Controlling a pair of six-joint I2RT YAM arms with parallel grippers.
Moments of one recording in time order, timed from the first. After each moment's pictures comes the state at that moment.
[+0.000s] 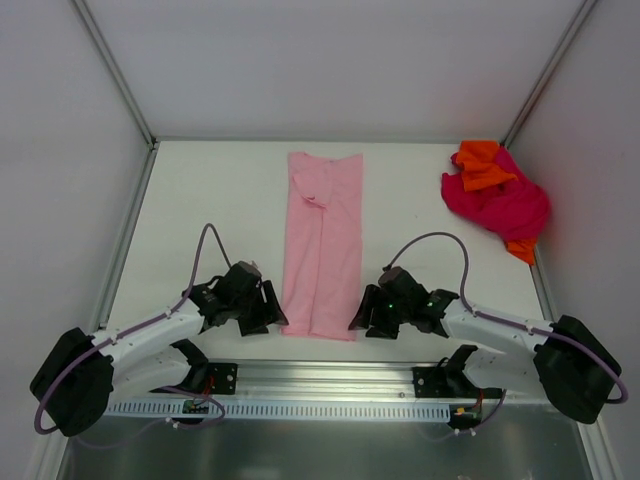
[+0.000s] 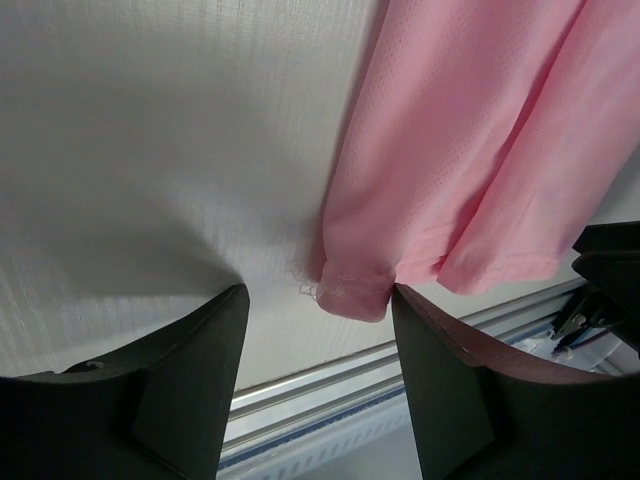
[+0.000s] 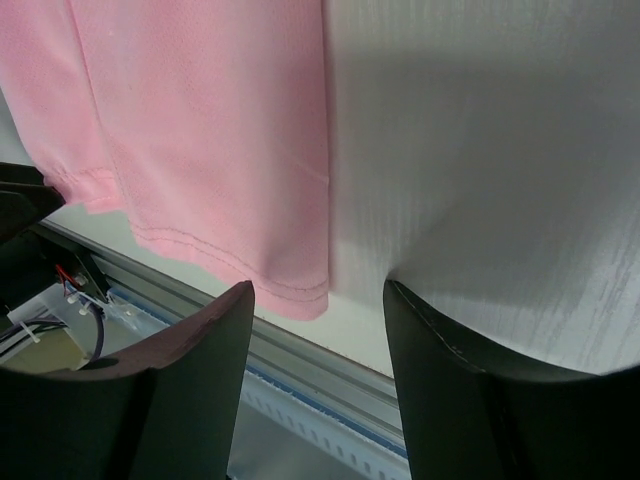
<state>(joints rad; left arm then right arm) -0.69 1.01 0.40 -0.46 0.15 -1.02 0.85 1.11 0.41 -0.29 -0.18 1.07</state>
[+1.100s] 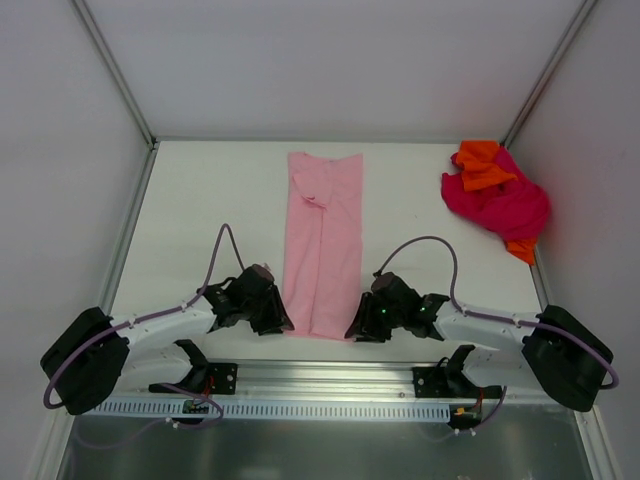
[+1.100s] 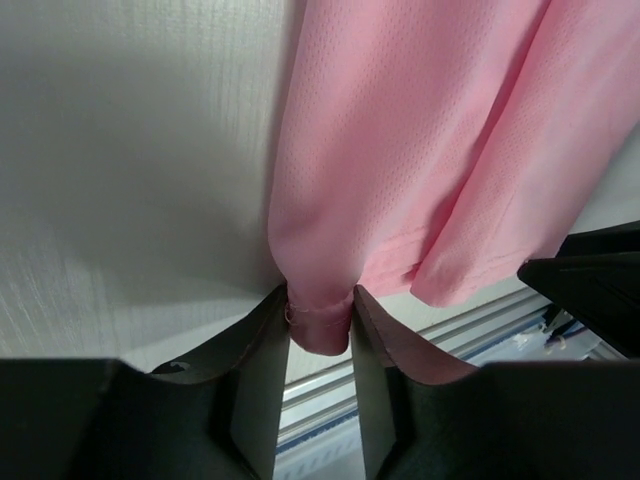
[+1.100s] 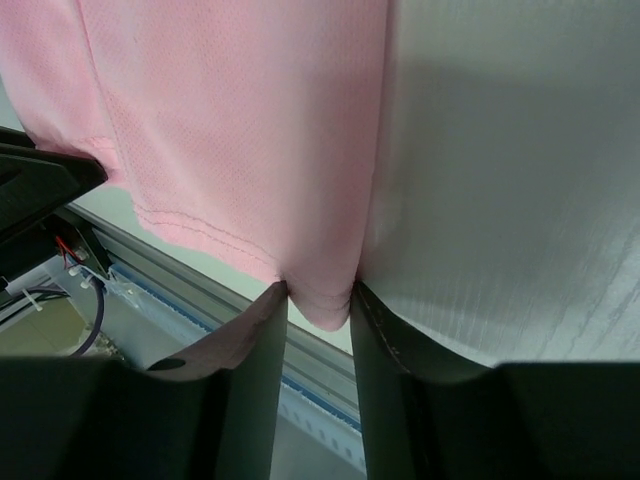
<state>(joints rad) -0.79 1.13 0.39 -0.31 0.15 -1.09 0.92 1.19 0.38 -0.16 -0.21 1.11</state>
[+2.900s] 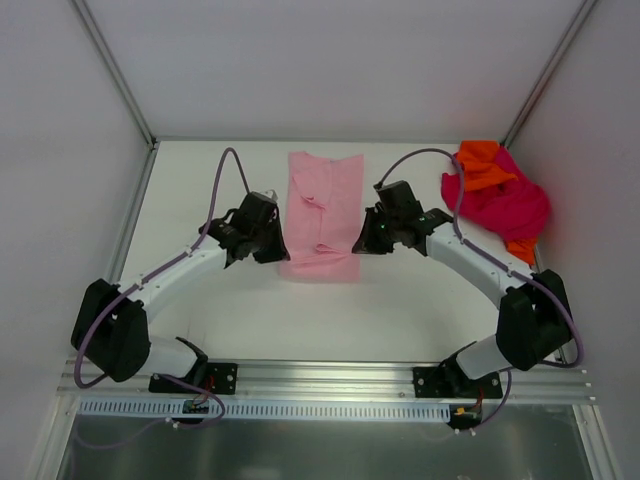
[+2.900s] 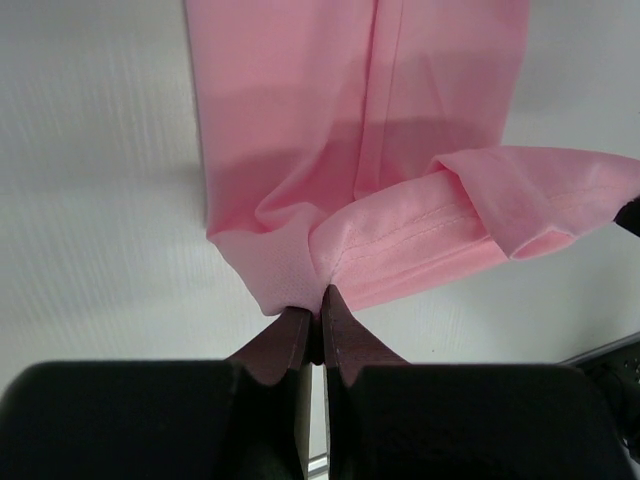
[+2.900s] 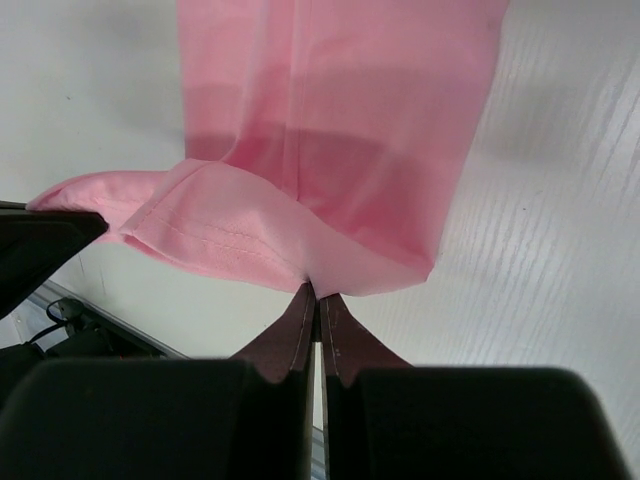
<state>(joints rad) -0.57 1.36 0.96 -0.53 0.04 -0.68 0.56 1.47 1.08 -0.52 -0.20 0.64</state>
